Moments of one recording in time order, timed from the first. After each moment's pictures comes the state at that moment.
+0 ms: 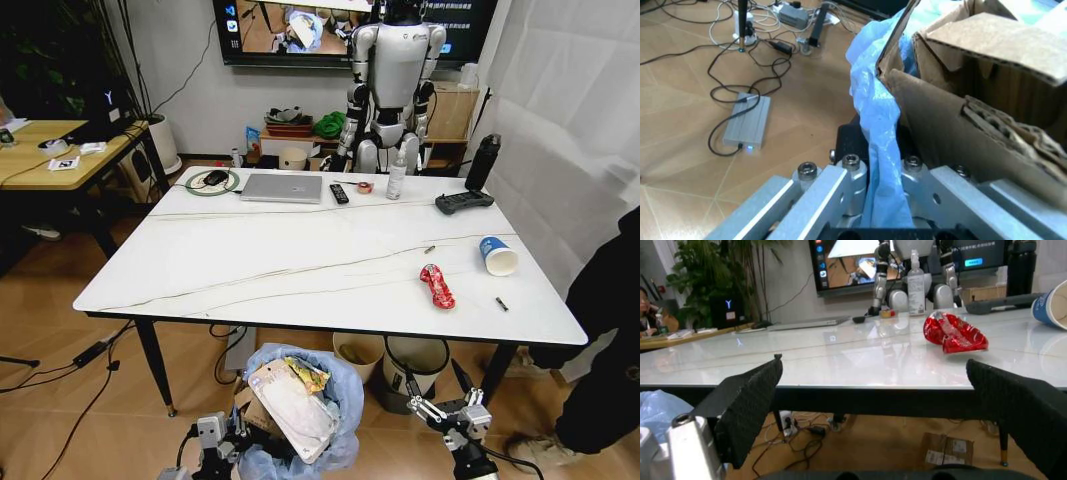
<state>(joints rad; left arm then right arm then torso) 1.91 -1.44 -0.48 -2.10 -0.39 0.07 0.01 -1.80 1.61 0.67 1.91 0.26 0.47 -0.45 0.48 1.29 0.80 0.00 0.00</state>
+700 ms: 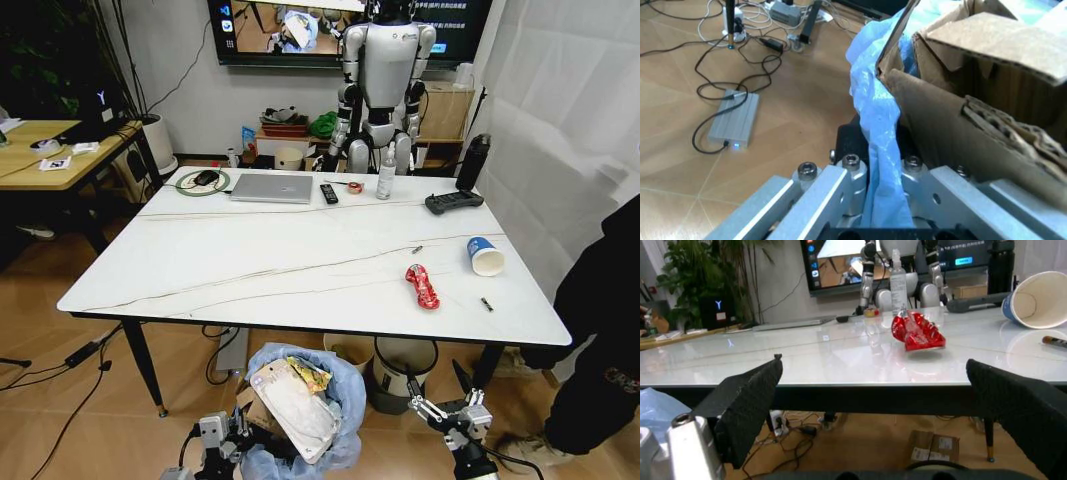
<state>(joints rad) 1.91 -1.45 -0.47 -2.10 -0.39 0.07 0.00 -1.79 1.61 0.68 1.89 0.27 0.47 -0.44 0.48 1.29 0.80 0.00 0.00</state>
